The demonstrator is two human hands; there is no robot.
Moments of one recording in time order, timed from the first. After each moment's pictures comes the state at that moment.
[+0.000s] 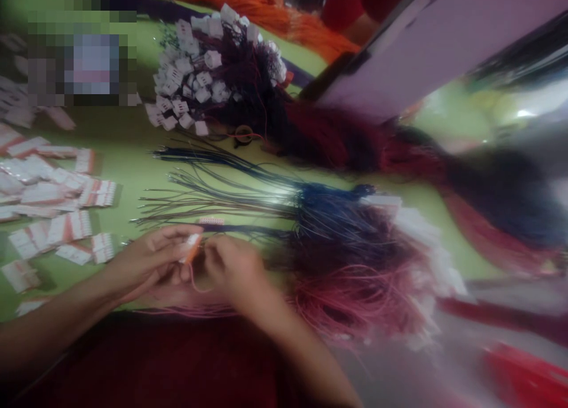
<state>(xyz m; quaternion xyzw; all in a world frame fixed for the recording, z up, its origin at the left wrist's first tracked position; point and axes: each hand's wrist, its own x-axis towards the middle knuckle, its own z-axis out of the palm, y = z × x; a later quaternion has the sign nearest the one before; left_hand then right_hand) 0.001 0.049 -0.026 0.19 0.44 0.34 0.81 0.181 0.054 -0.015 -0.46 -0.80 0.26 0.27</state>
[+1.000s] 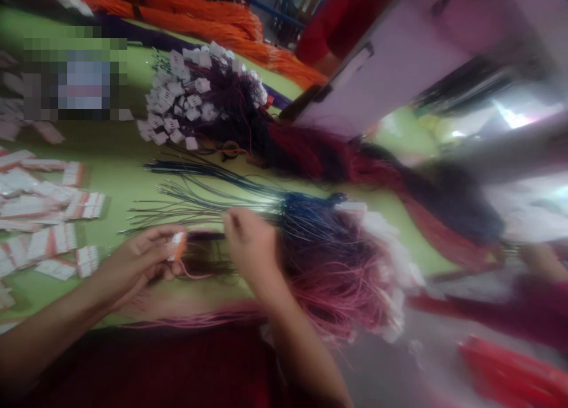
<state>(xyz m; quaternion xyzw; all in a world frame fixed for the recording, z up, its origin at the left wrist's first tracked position) 0.002 0.053 -0.021 0.20 0.47 0.39 0.77 0.191 0.093 0.002 -0.60 -0.74 0.15 0.26</state>
